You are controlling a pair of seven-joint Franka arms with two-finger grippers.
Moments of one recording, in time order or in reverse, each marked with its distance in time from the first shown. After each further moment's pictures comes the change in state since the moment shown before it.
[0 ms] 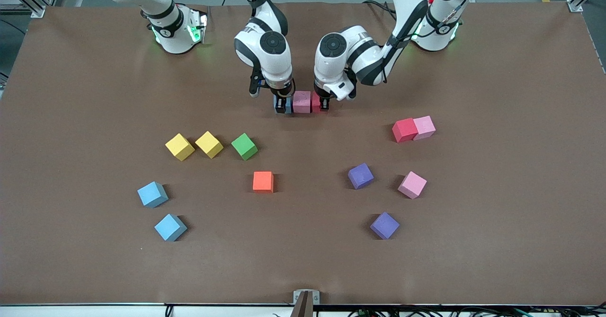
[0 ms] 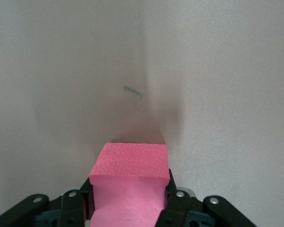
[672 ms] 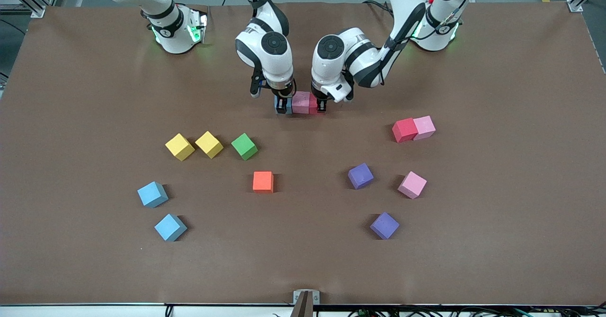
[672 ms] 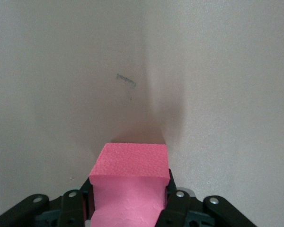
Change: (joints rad) left arm -0.002 0.023 0.000 0.033 0.000 0.000 -0.002; right arm 0.001 0.008 0.000 0.014 0.000 -0.006 0.005
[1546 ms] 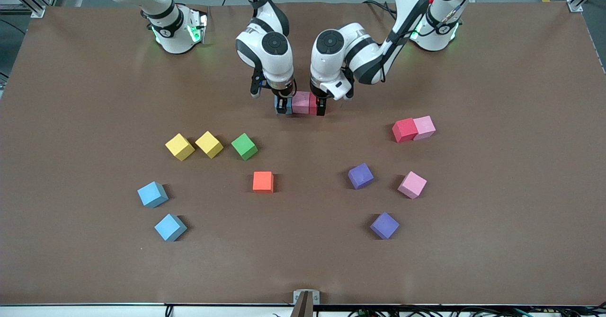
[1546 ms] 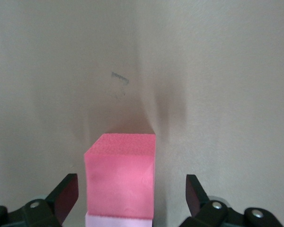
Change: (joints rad) left arm 0.001 -0.067 -0.003 0.015 0.000 -0.074 0.018; right arm 0.001 0.002 0.000 0.004 0.000 -0.007 0.000
